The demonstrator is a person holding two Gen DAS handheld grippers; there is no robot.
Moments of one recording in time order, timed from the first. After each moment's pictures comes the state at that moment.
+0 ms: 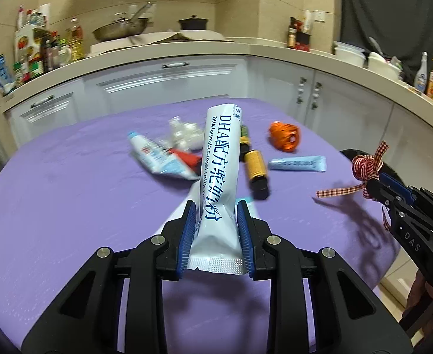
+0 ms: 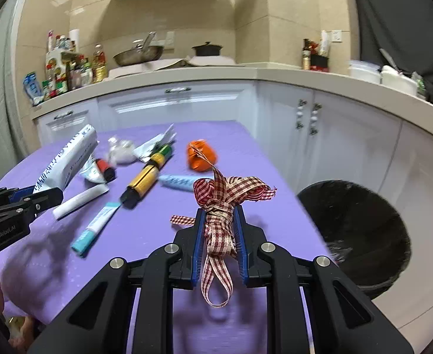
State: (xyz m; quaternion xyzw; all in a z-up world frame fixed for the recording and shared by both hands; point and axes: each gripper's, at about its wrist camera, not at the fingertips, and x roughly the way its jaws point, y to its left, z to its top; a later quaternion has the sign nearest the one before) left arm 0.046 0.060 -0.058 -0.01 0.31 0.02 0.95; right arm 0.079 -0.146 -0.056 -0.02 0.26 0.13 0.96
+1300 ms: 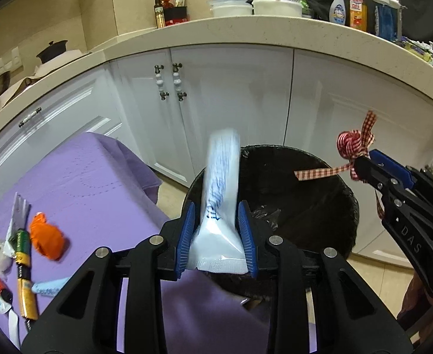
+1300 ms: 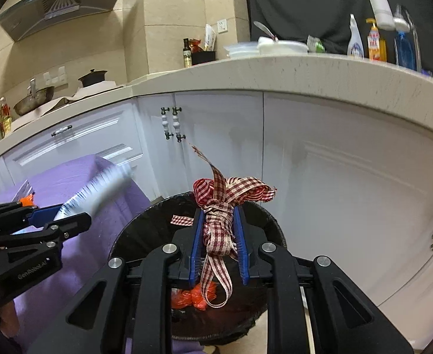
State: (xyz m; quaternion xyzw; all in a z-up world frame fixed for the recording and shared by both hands) left arm 0.204 -0.206 -0.073 0.11 0.34 -0.17 0.92; right arm 0.149 -0.354 -0.069 0.07 0.25 -0.06 0.96
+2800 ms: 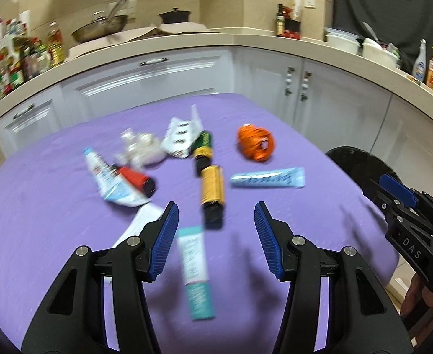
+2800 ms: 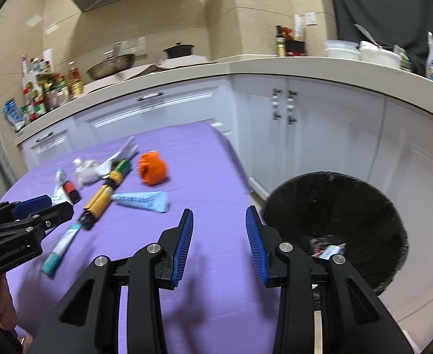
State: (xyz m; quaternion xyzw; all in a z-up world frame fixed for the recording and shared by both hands) left arm 0.091 0.020 -0.058 0.00 0.34 0.02 0.94; right arm 0.111 -0.177 -0.066 0.03 0.28 0.12 0.95
